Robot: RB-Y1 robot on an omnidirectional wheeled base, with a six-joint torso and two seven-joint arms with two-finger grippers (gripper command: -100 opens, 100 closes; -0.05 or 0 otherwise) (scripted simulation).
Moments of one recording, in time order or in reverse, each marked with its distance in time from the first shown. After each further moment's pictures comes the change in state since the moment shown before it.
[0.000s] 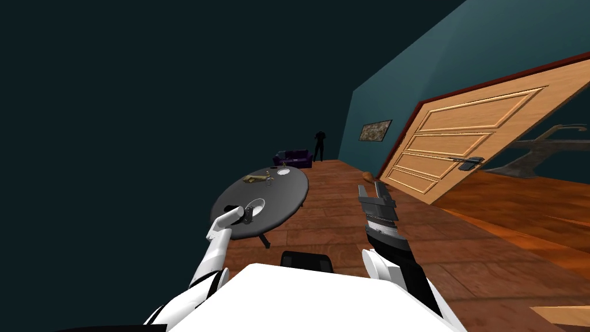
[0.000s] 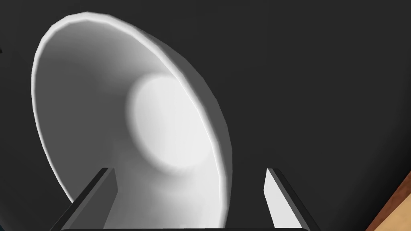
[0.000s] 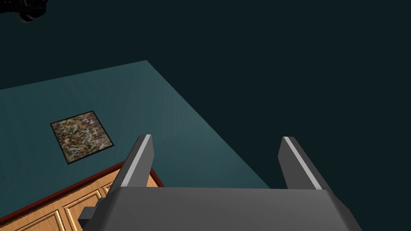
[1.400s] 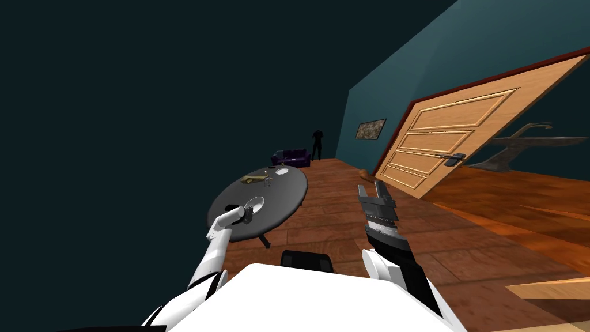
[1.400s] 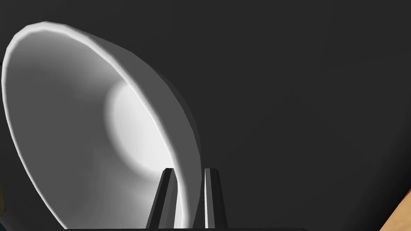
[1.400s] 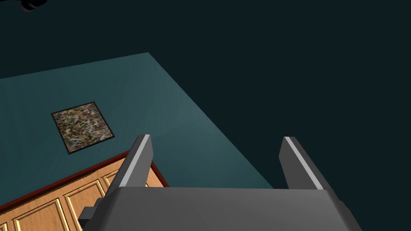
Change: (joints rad) left arm 0.012 0.008 -0.030 -0.025 -0.013 0.006 0.029; right arm 0.000 0.000 0.000 0.000 0.000 0.000 0.000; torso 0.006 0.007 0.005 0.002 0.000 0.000
